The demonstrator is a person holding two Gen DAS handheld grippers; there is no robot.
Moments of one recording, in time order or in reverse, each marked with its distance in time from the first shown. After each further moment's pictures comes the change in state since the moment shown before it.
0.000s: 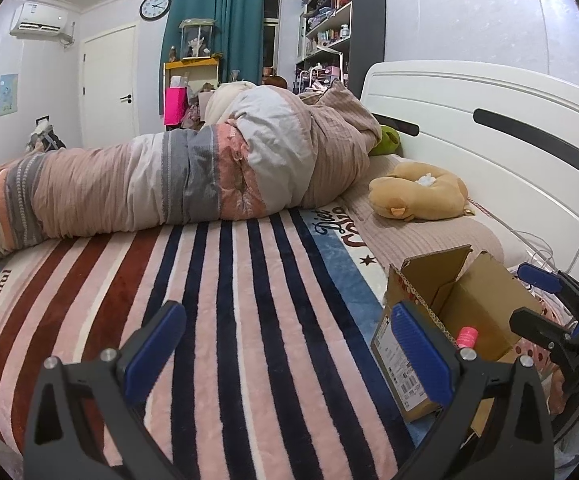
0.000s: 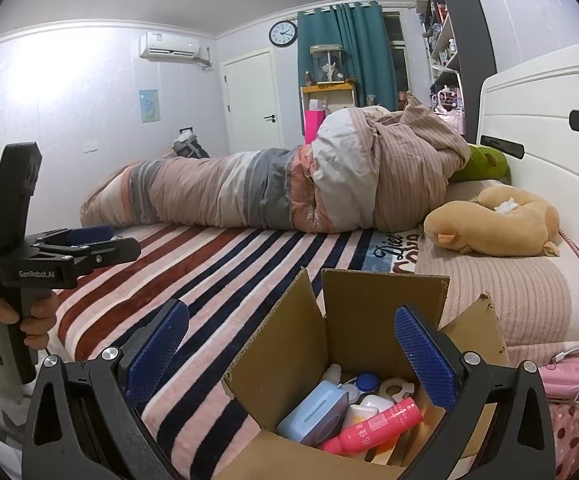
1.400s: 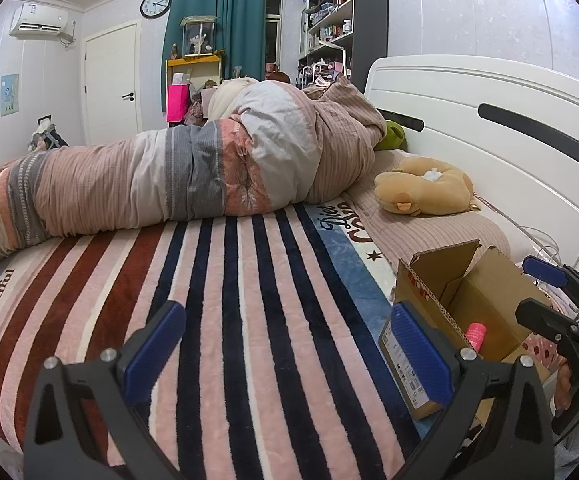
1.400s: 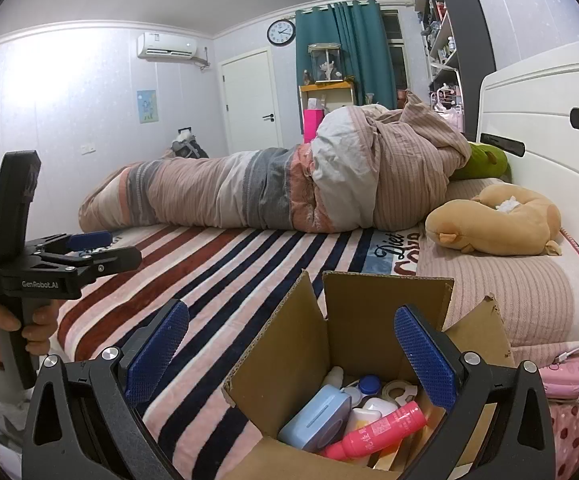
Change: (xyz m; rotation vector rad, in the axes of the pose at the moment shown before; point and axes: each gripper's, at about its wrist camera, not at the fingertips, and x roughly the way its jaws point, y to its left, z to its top) left arm 0.005 0.007 -0.003 0.006 0.008 0.009; right arm 0.002 0.004 0.001 0.008 0.002 -0.006
